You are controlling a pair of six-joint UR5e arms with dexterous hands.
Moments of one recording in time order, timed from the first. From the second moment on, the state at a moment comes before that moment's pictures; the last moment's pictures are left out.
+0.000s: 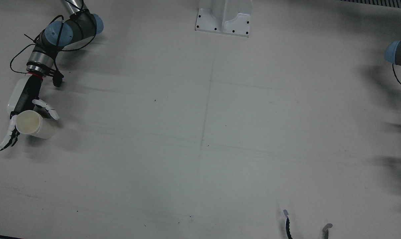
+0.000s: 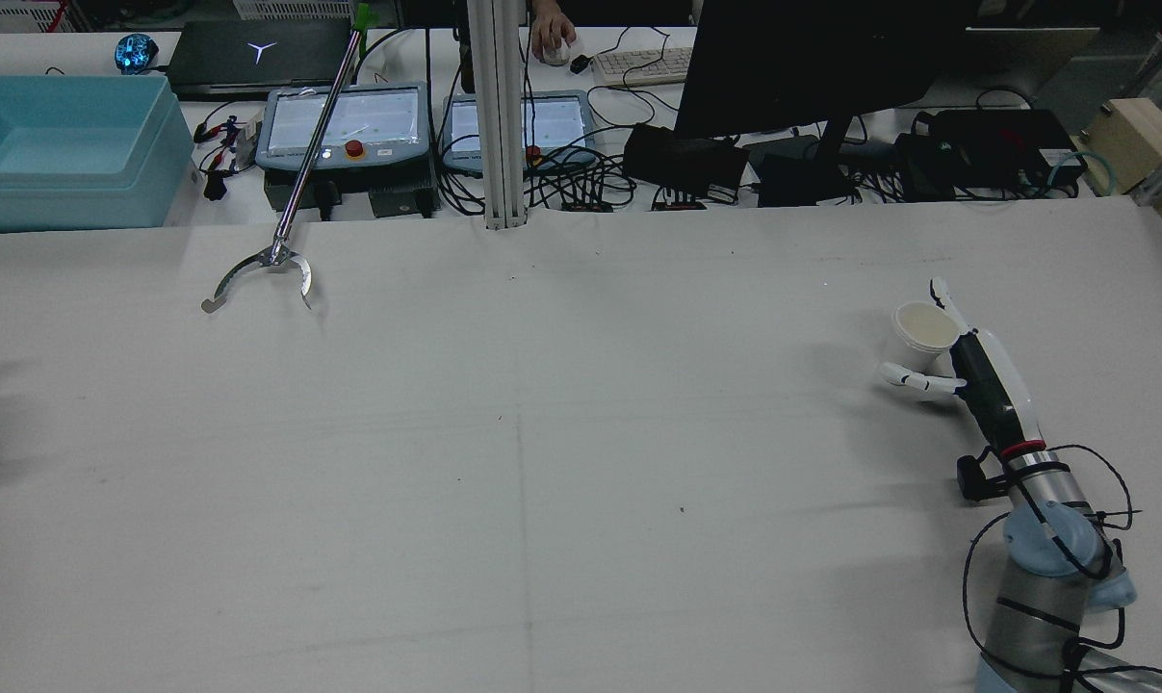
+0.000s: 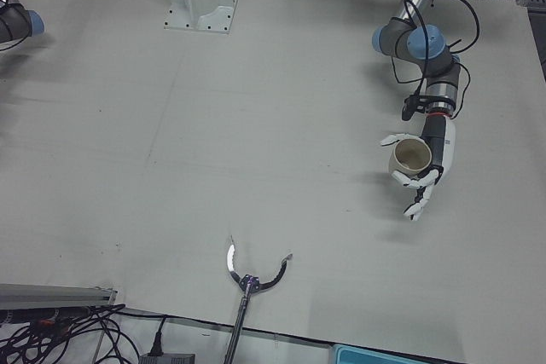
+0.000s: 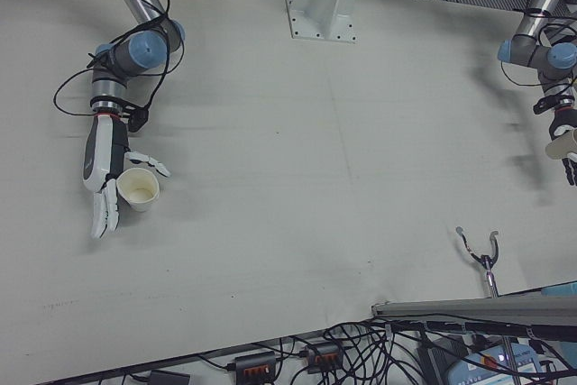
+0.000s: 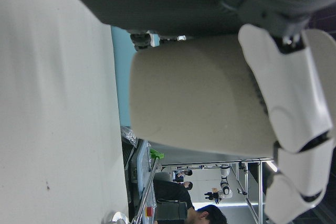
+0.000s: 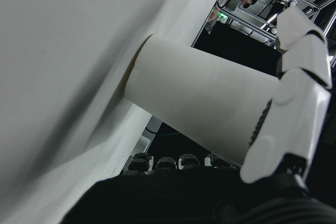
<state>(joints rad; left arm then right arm) -0.83 -1.42 -1.53 -0.29 0.95 0.12 0.64 -1.45 1.36 -3.08 -0.64 -0.45</state>
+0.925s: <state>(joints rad) -0.83 -1.40 -1.53 -0.30 0.95 0.12 0.61 -1.45 1.36 -3.08 -0.64 -0.45</state>
